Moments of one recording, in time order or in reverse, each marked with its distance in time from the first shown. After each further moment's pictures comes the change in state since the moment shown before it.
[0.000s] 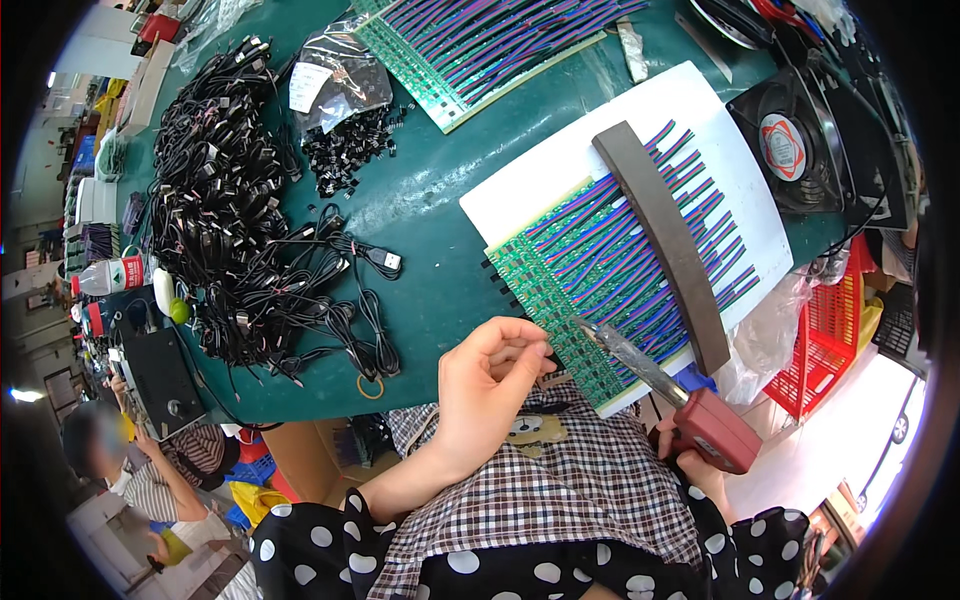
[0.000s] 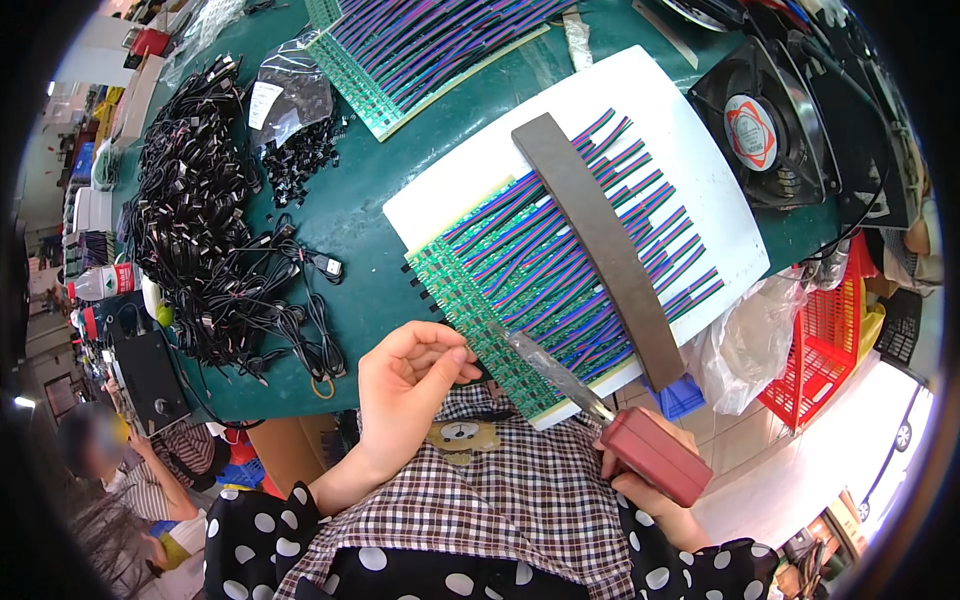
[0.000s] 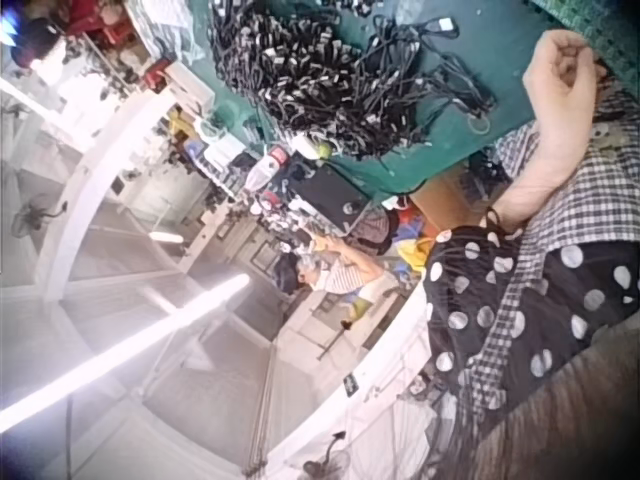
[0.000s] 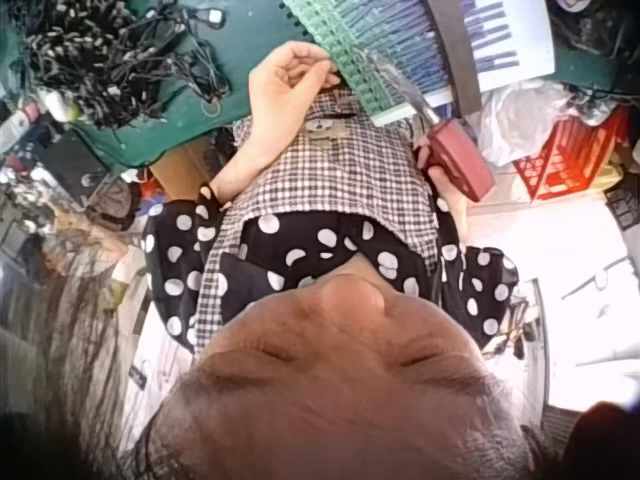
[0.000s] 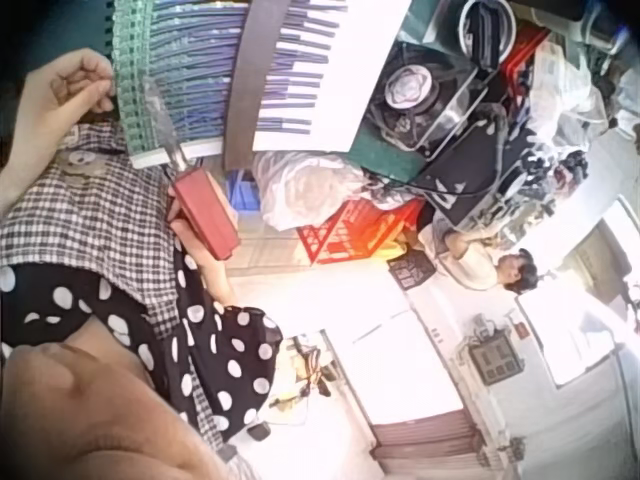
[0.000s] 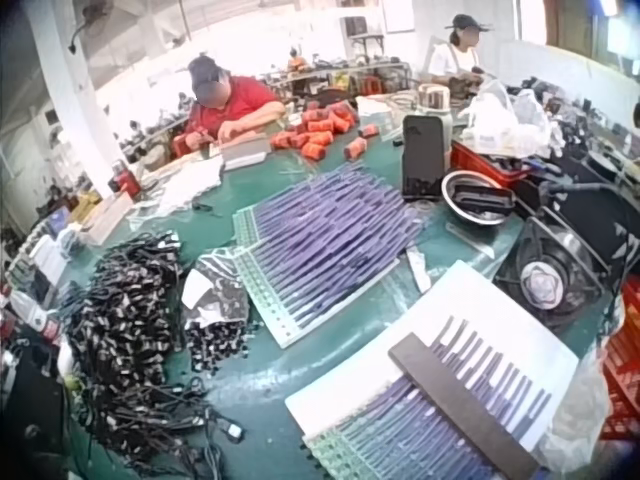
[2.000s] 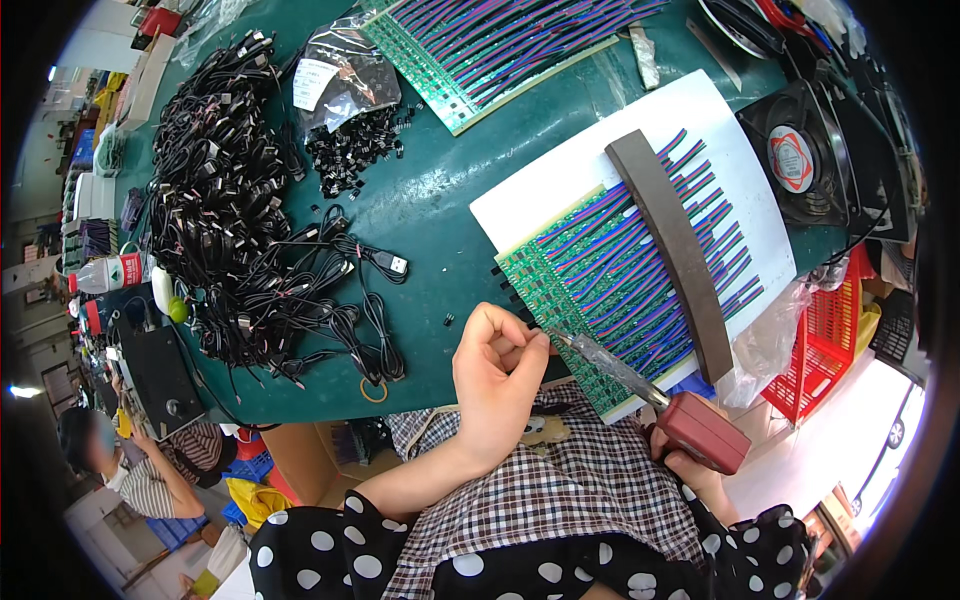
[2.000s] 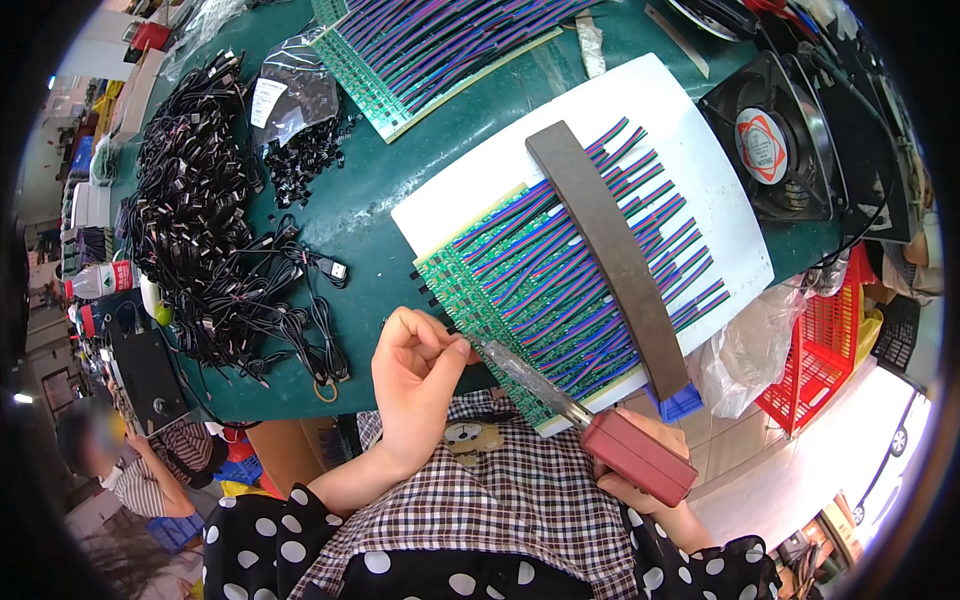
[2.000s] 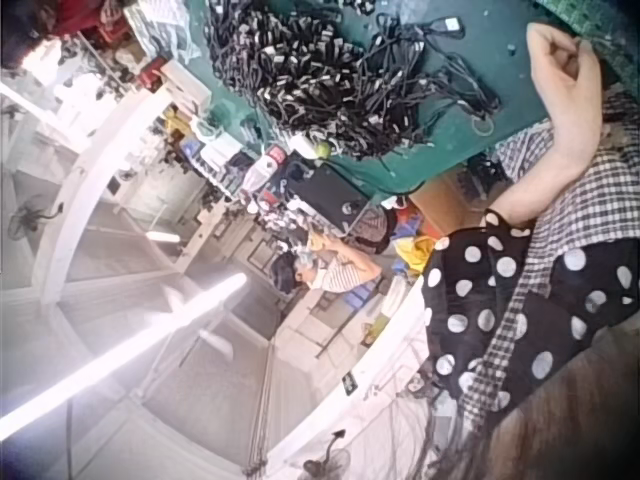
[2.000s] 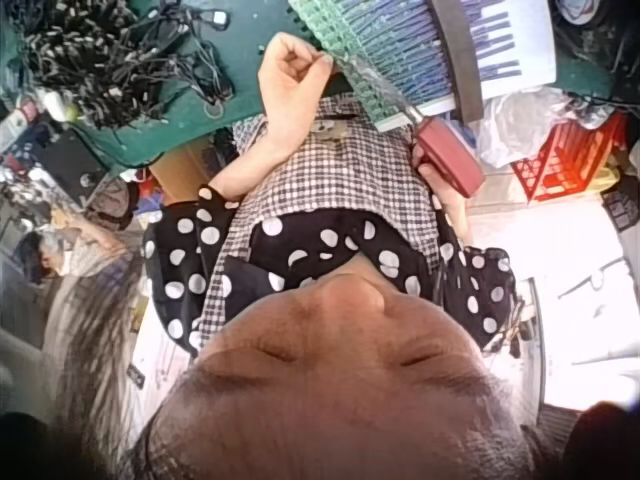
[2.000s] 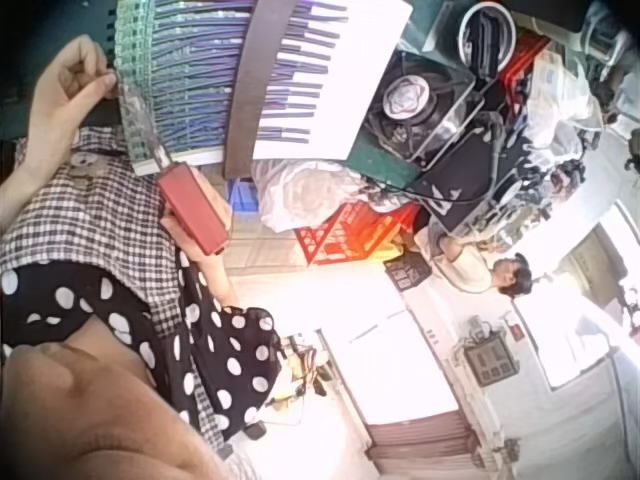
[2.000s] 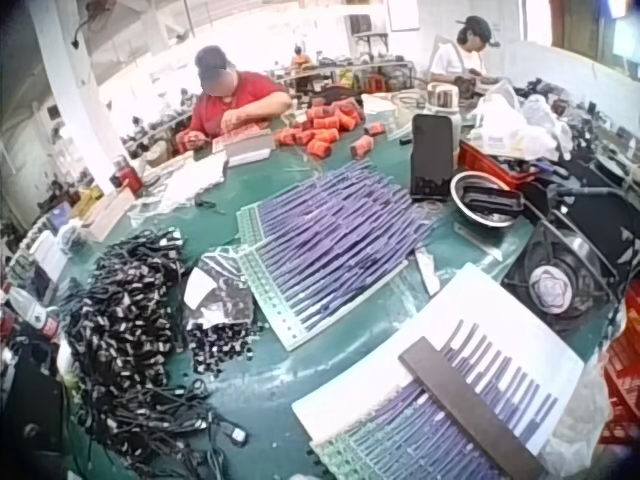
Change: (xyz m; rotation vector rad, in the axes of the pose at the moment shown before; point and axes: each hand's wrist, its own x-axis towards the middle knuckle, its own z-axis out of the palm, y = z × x) left_hand 0.010 -0.014 0.010 -0.123 0.164 0.200; right_hand 0.006 0.021 -0.018 -0.338 -0.116 -0.128
